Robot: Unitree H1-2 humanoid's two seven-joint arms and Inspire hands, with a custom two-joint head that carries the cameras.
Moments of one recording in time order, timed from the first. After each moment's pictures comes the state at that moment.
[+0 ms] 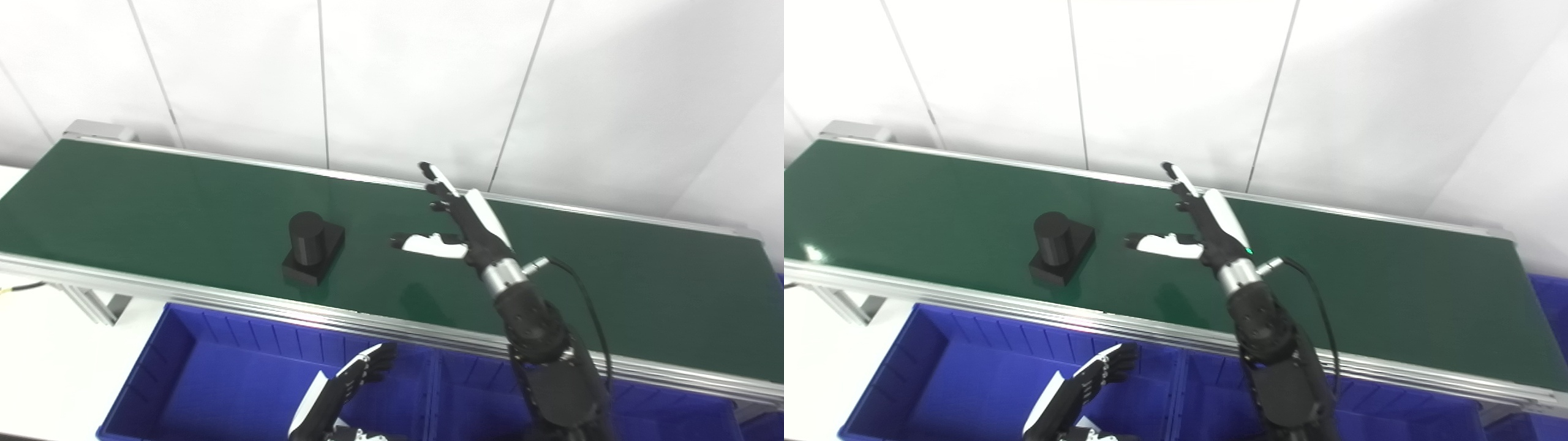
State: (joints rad) left arm 0.22 0.12 -0.43 0.20 0.10 -0.43 0.13; right arm -0.51 0.00 0.30 0.31 -0.41 0.09 0.13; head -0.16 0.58
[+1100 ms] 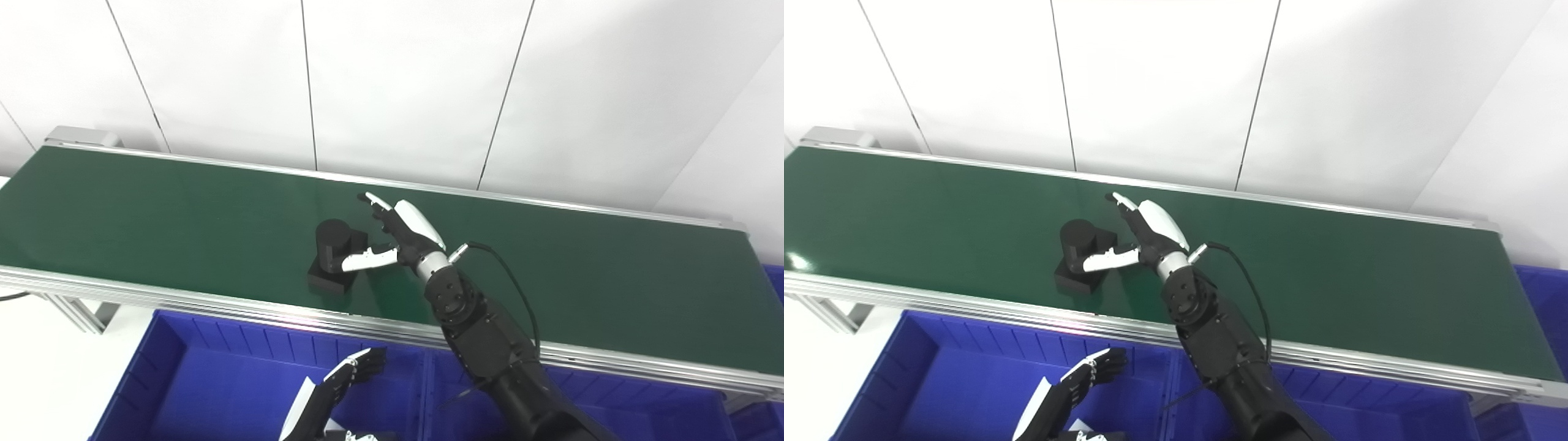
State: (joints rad) left arm 0.22 0.15 -0.51 0.19 0.11 -0.43 0.26; right arm -0.70 0.09 0.41 0.79 -0.49 0.05 0.01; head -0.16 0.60
